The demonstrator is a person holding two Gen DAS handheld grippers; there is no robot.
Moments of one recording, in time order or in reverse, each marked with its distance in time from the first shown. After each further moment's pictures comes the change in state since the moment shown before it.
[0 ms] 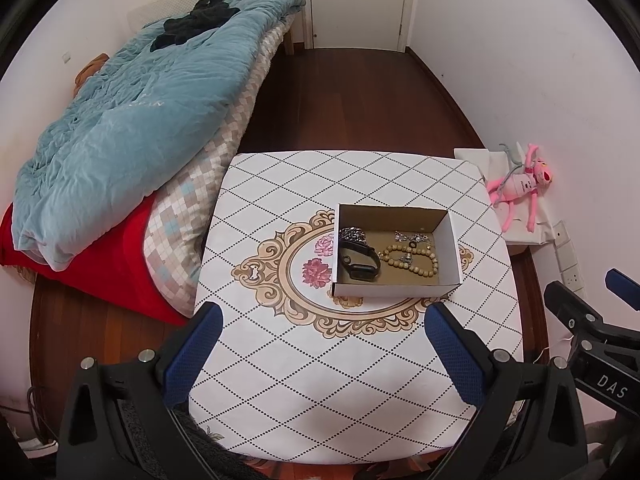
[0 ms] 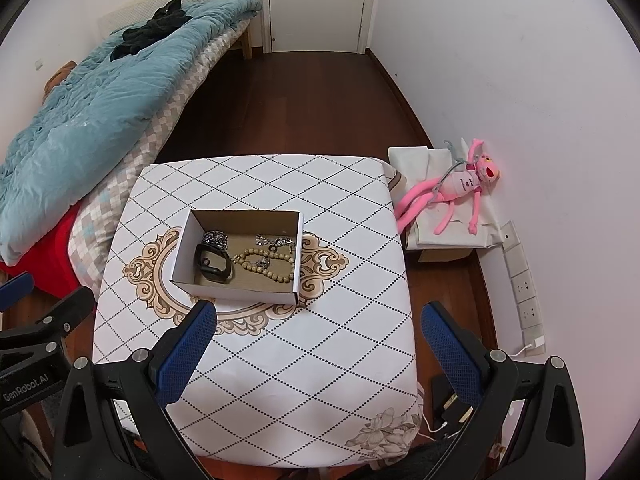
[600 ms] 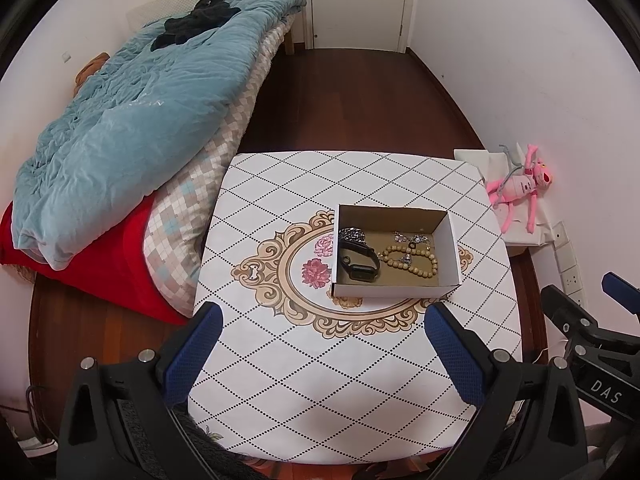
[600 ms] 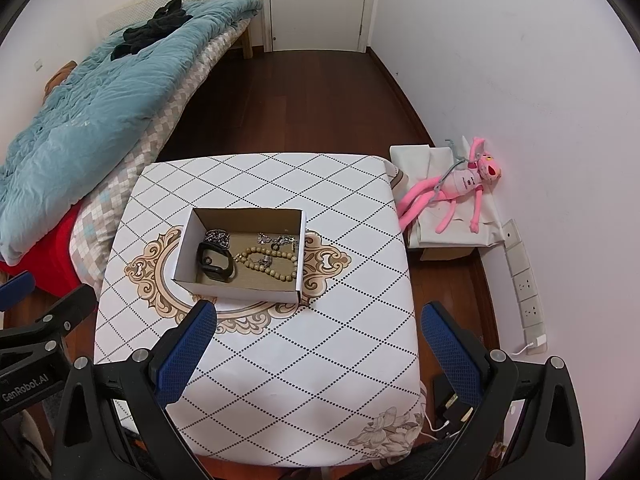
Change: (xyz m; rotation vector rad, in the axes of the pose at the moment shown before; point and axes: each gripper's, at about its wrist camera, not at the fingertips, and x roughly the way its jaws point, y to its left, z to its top) left arm 0.003 -0.001 0.000 0.003 0.000 -0.003; right arm 0.001 0.001 0.000 0.002 0.002 0.001
